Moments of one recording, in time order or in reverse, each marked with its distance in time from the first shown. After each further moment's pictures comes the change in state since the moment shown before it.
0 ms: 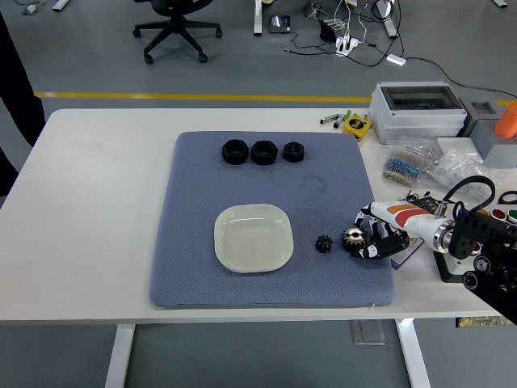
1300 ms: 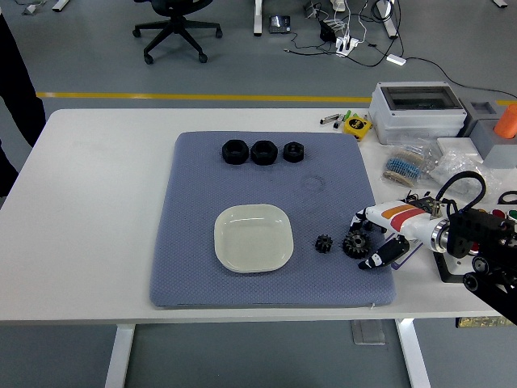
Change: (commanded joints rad) left arm 0.000 0.000 0.003 0.000 -0.003 -0.001 -0.001; right arm 0.022 -0.009 -0.031 0.016 -0.122 0.033 0.014
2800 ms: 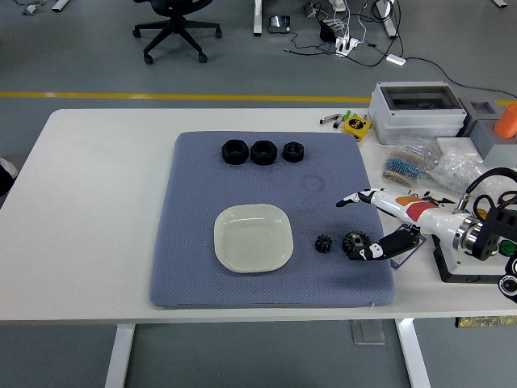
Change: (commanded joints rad) left arm 0.002 0.001 0.024 0.006 -0.036 0.007 -0.013; right arm -0.085 -0.154 0.124 0.319 0.089 0.050 -0.006
